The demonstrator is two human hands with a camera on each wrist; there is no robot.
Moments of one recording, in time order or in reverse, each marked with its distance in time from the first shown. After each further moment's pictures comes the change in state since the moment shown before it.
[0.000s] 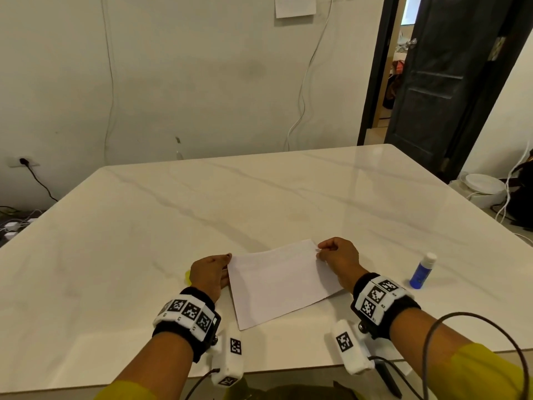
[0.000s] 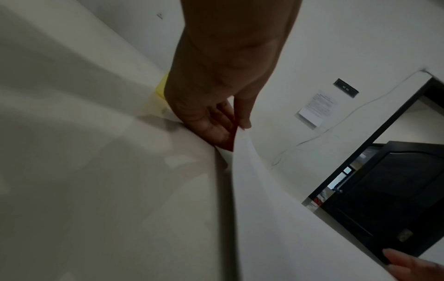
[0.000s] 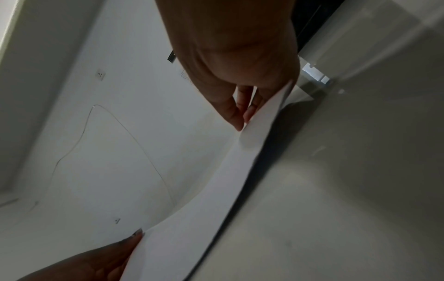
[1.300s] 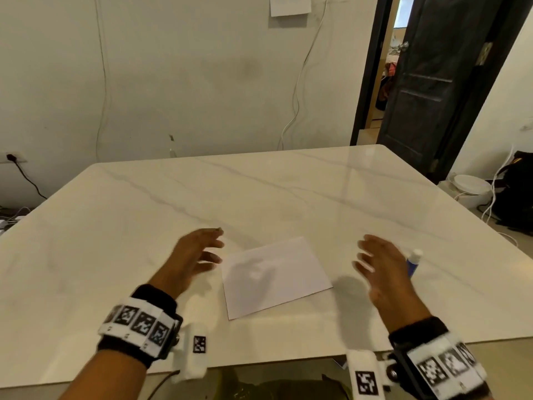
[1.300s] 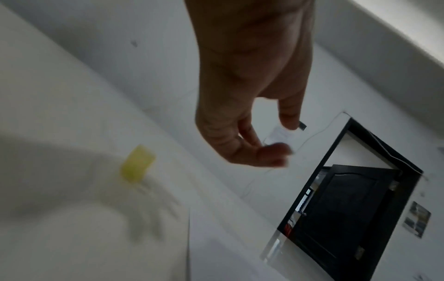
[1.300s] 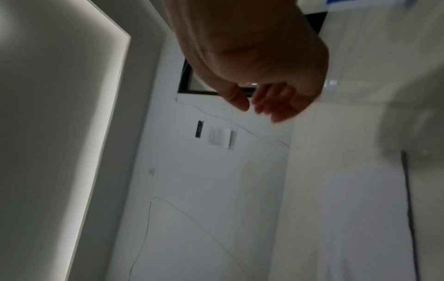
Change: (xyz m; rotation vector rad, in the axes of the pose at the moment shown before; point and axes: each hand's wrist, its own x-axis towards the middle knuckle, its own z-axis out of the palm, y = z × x) left_hand -0.042 0.053 -0.024 0.266 -0.314 0.150; right_hand -0.080 -0.031 -0.070 0.721 0.192 0.110
